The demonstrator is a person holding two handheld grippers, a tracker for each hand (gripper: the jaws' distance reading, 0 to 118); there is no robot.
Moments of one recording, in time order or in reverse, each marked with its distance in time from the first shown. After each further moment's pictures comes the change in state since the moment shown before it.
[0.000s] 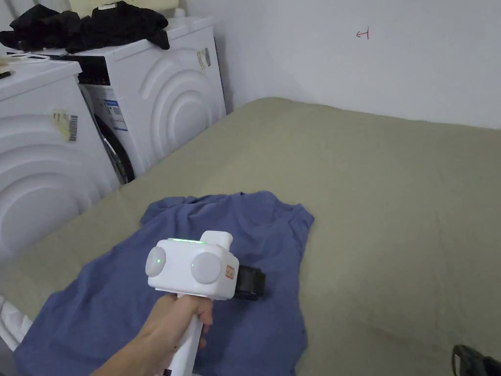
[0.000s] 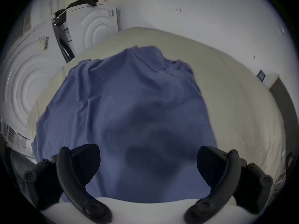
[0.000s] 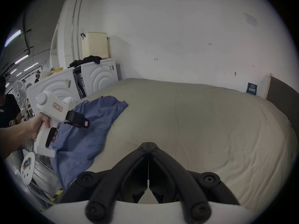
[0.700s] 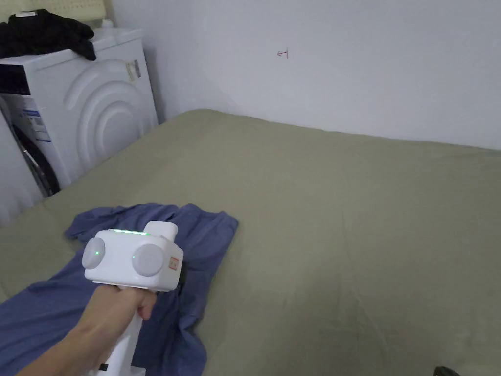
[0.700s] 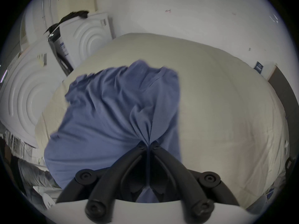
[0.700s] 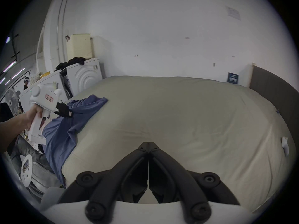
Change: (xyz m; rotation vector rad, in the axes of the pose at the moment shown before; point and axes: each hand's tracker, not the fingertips) left arm 0.045 0.002 0.065 0.084 -0.028 -0.079; right arm 0.067 -0.017 0.097 -0.021 -0.152 -0.074
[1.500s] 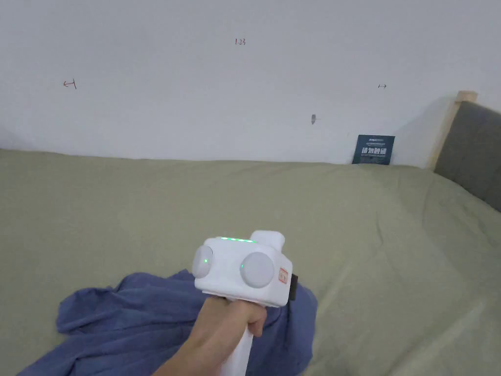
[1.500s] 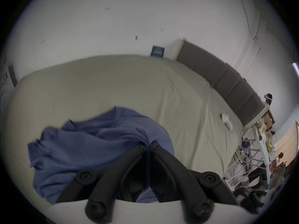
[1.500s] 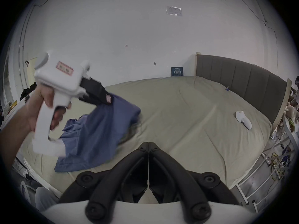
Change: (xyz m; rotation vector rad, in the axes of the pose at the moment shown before) left arm 0.454 -0.005 0.075 -0.014 -0.653 -0.385; right arm 0.143 -0.023 0.105 0.031 -0.351 -0.217
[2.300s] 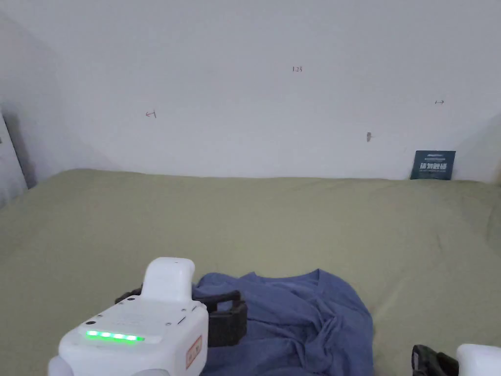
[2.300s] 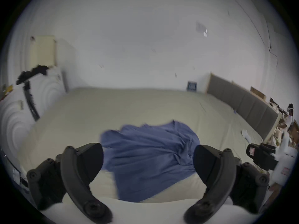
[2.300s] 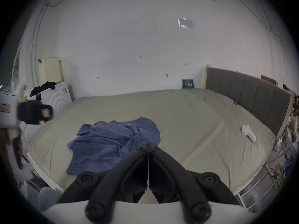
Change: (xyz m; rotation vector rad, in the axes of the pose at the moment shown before) left arm -0.061 -0.170 0.278 0.538 0.410 0.076; right arm -0.044 0.013 0.047 0.150 0.102 0.084
